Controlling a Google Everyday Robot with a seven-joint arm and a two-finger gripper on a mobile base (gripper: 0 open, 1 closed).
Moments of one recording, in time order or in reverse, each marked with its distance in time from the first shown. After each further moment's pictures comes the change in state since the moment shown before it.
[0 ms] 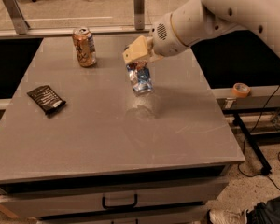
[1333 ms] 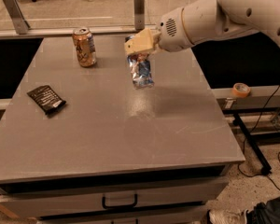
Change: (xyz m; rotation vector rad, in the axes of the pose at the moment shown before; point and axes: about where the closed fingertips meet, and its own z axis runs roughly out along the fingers) arm -0.018 0.007 -0.021 -0.095 -0.140 -0.068
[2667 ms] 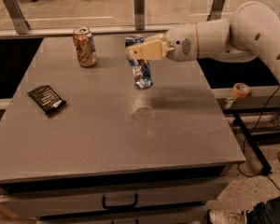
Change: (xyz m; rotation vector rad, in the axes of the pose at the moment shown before) arm 0.001 0.008 -0.003 -0.344 -0.228 -0.372
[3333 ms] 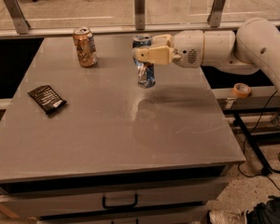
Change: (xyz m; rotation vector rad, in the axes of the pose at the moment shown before) arm 0.005 -0.012 -0.011 0.022 -0.109 -0.158
